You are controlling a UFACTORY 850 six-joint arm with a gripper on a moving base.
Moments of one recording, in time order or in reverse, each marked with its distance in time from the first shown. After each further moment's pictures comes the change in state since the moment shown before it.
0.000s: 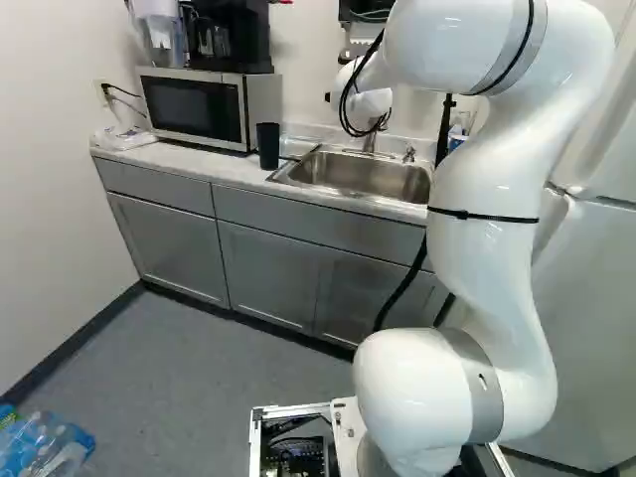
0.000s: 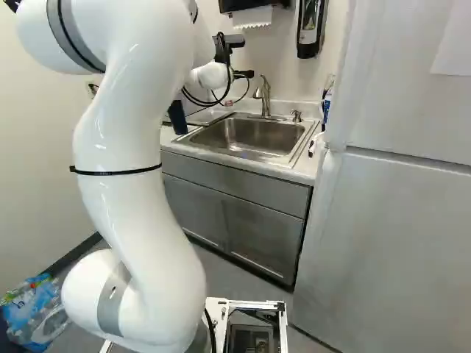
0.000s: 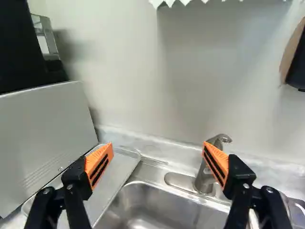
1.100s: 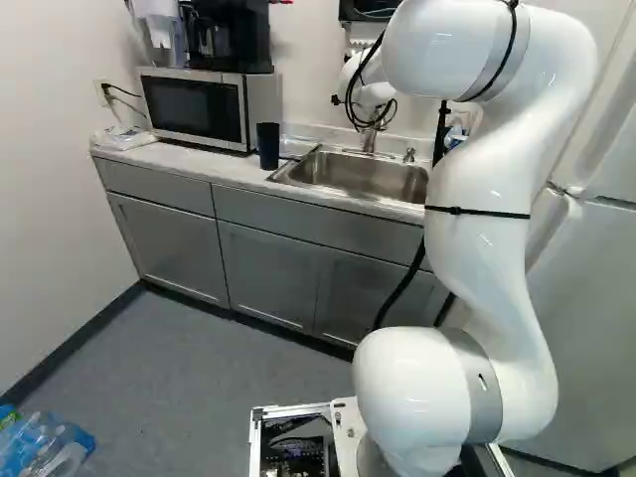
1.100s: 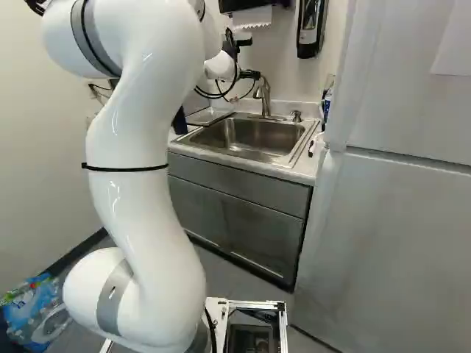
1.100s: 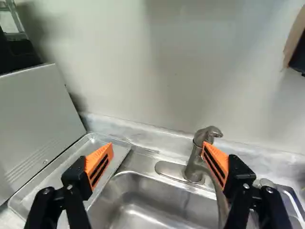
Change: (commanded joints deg) arm -2.1 -3.2 -7.6 0.0 -12.5 0.0
